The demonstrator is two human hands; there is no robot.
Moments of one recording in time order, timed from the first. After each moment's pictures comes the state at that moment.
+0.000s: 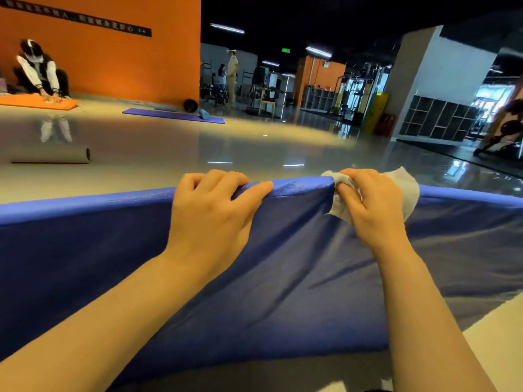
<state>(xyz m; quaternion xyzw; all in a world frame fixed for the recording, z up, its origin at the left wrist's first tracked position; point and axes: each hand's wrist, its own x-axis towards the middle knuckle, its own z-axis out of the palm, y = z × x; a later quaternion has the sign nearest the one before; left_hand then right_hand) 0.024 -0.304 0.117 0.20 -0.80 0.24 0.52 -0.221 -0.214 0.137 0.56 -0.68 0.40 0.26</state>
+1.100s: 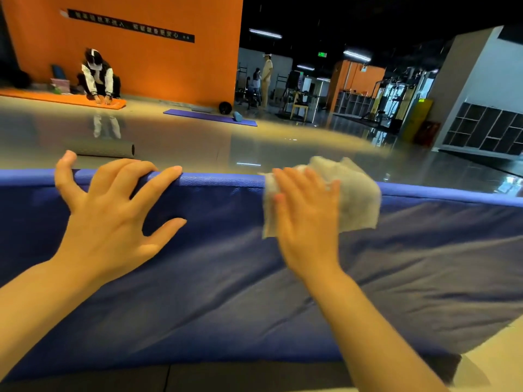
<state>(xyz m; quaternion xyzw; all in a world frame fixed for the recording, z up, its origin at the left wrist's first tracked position) 0.174 -0.352 0.097 0.37 -0.80 0.25 0.40 -0.082 -0.272 0.108 0.62 -0.58 0.43 0.30</state>
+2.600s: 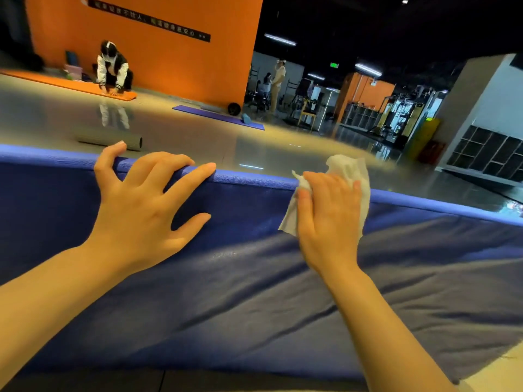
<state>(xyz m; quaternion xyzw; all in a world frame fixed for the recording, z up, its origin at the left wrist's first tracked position) 0.171 -0.367 0.099 0.33 -0.79 0.29 0.43 -0.084 -0.303 0.115 0.60 -0.62 0.41 0.31</state>
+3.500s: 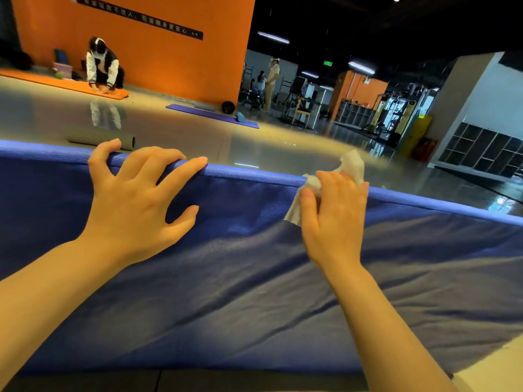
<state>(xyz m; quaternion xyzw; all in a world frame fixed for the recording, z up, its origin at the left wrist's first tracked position) 0.169 -0.371 0.102 0.35 -0.79 0.26 0.43 -0.099 -0.297 0.113 0.56 -0.64 0.43 0.30</state>
